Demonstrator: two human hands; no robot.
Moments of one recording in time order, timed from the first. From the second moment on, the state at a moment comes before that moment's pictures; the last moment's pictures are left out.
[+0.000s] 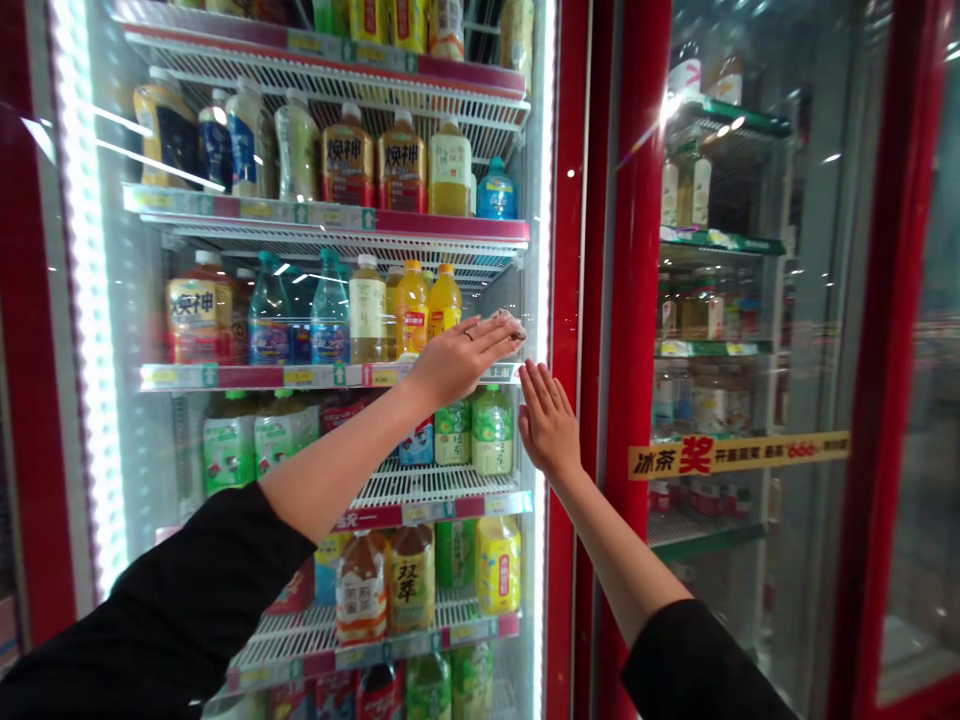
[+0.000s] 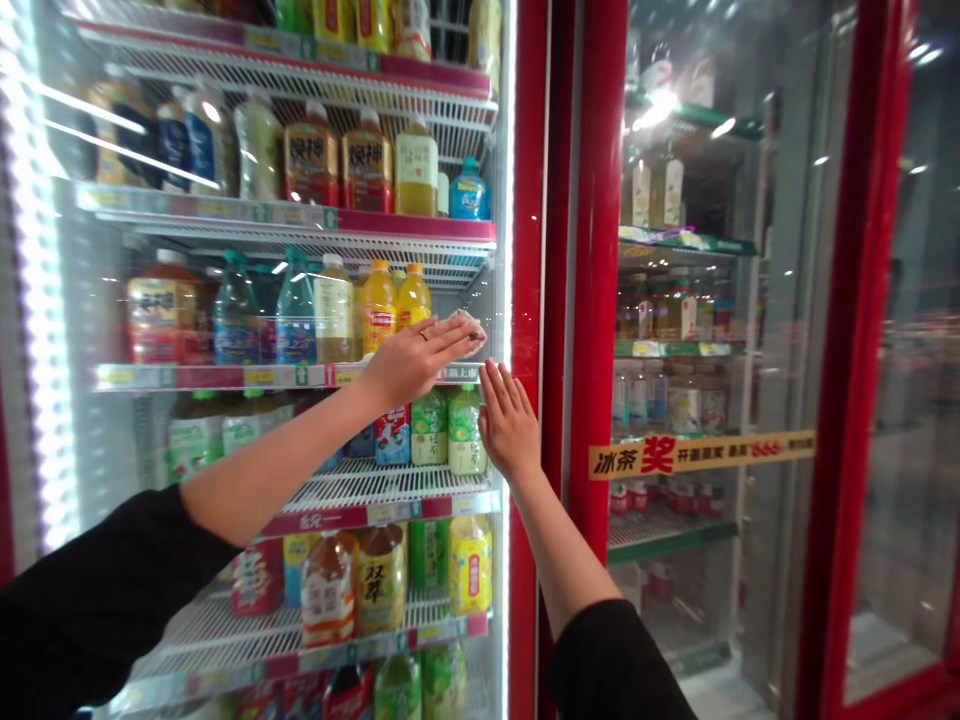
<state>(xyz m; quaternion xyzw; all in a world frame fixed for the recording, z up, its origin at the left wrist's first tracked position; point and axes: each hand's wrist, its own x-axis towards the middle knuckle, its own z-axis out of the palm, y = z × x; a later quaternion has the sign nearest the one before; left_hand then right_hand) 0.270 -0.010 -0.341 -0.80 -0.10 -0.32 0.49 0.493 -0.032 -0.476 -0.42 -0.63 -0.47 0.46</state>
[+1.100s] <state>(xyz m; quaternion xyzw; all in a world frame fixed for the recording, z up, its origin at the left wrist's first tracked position) 0.315 -0.025 -0.322 -0.84 -0.10 -0.23 0.48 0.496 -0.036 -0.520 -0.47 -0.61 -0.43 0.47</state>
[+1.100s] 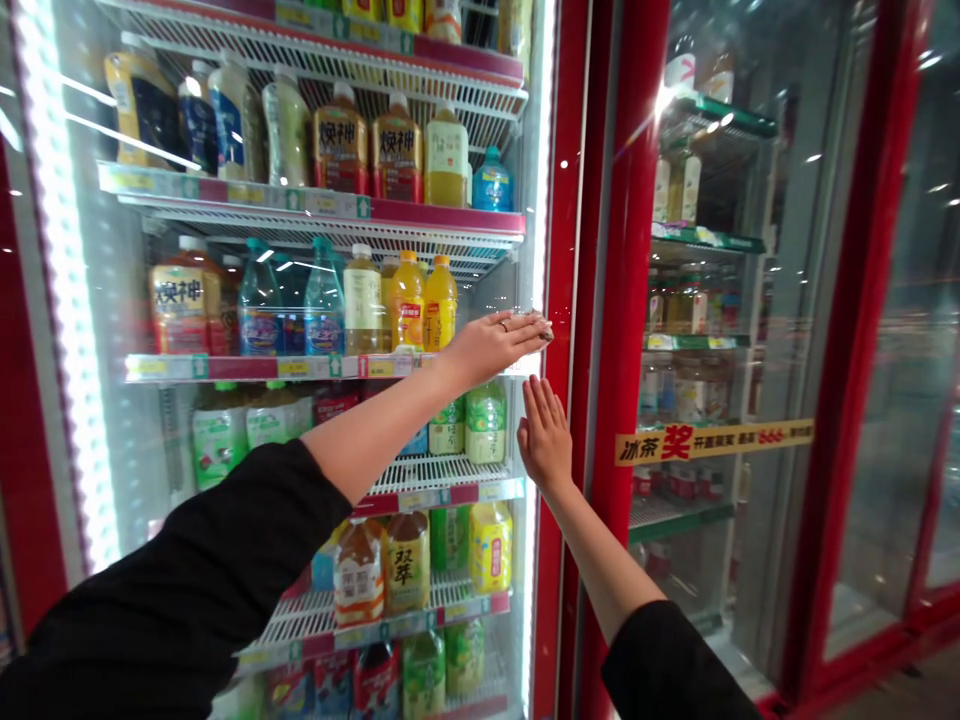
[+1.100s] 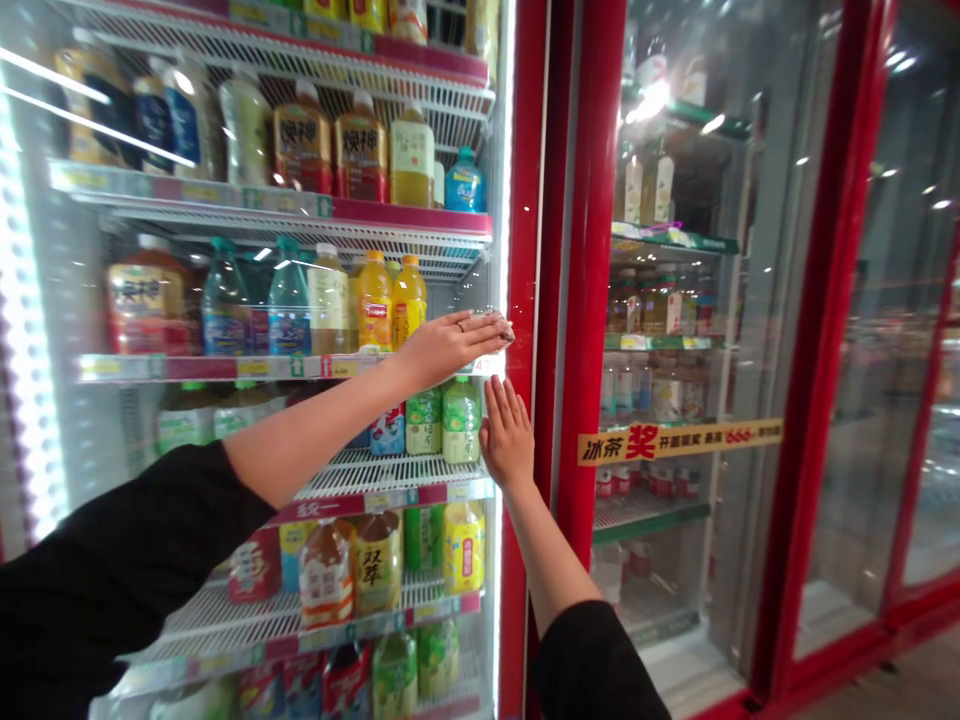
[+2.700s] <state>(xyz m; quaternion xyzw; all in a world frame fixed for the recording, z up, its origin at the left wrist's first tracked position) 0.352 -0.046 -0.406 -0.85 -0.14 -0.21 0.46 0.505 -0.080 -0.570 -0.47 -0.66 -0.31 0.49</state>
